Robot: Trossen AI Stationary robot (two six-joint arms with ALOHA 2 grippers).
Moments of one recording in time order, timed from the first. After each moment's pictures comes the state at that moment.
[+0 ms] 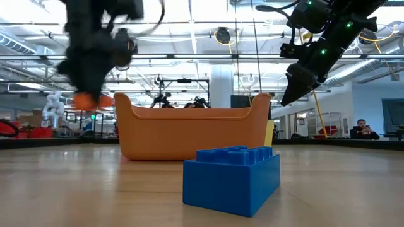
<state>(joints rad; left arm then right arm) -0.06 1.42 0.98 -0.97 -0.04 -0.93 -0.15 1.09 0.61 -0.46 0.52 0.28</state>
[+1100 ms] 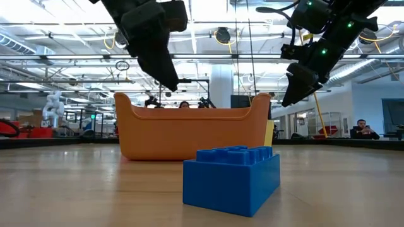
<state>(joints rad) -0.14 1.60 1.13 -0.49 -0.17 -0.23 -0.15 1.08 0.61 -0.48 0.49 0.33</state>
